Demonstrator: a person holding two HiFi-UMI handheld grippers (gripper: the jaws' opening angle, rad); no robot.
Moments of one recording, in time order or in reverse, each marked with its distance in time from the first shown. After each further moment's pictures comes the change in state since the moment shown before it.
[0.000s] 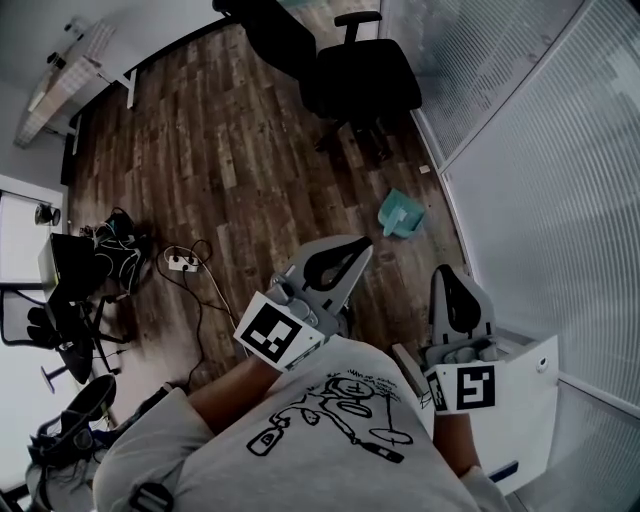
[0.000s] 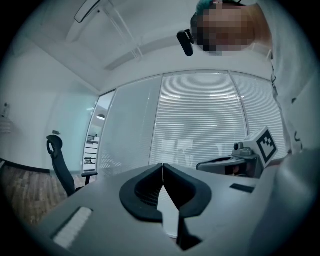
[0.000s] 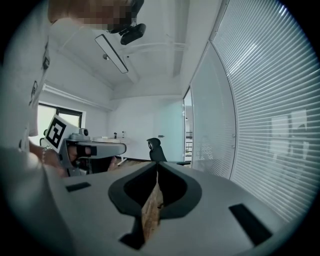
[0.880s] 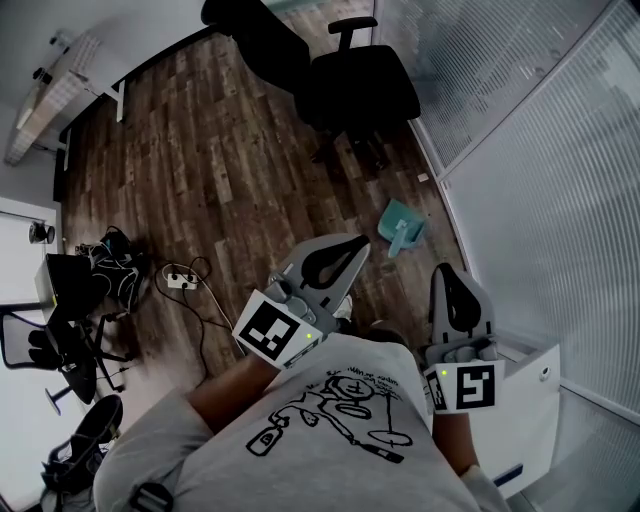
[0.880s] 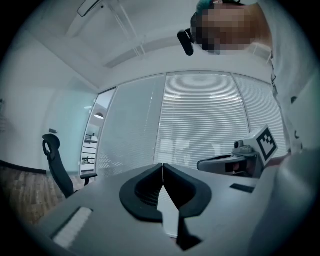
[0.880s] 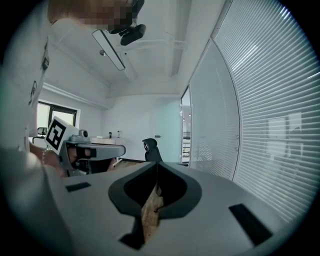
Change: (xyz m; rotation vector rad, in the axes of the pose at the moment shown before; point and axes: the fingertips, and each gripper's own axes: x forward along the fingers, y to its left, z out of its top) left arm 0.031 0.085 0.008 0.005 0.006 -0.042; right arm 0.084 -0.007 0.016 -0.007 0.005 -0.043
